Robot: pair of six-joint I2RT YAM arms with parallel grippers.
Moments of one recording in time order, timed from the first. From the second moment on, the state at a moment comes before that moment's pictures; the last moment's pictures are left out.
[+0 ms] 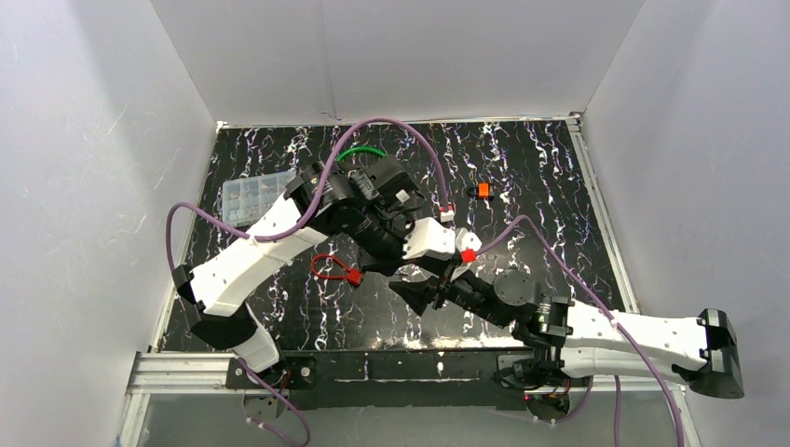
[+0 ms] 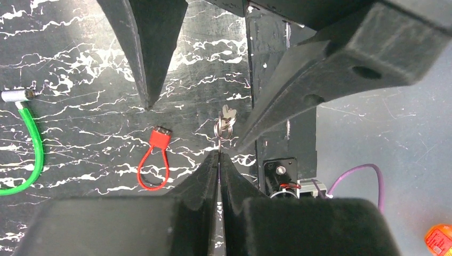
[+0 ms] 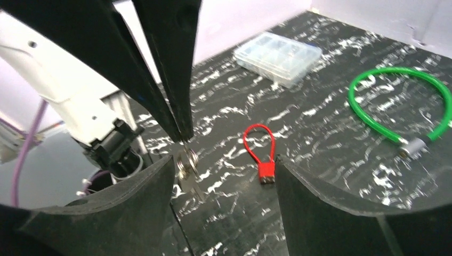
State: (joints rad) left arm -1.06 1.61 2.06 -1.63 0.32 0.55; right arm 1.34 0.80 0.56 0.31 0.24 0.18
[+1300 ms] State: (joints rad) left arm -1.06 1.61 2.03 -1.63 0.24 0.49; right arm 1.58 0.58 0.51 0.28 0.73 0.01
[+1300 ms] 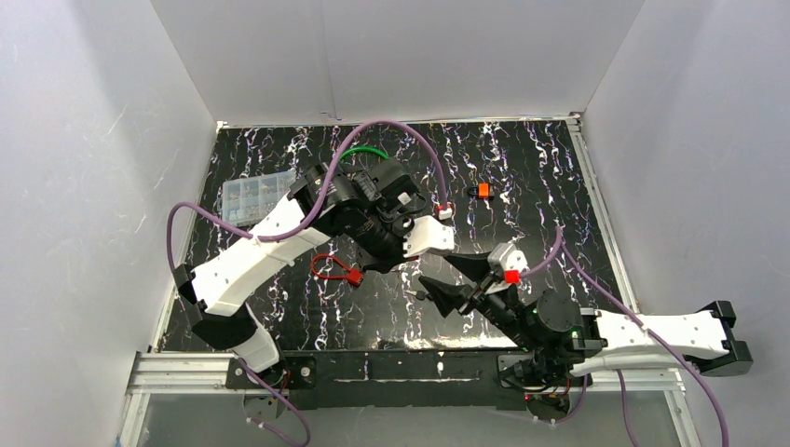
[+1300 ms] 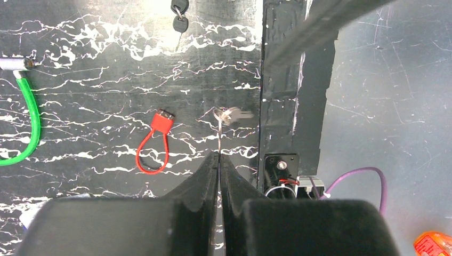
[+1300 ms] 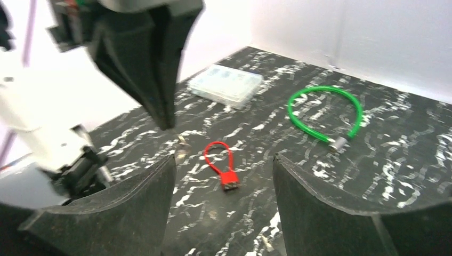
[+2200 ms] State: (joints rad) left arm -1.06 1.58 2.04 -1.63 0.35 0.52; right arm 1.34 0.67 0.56 0.28 0.06 0.14
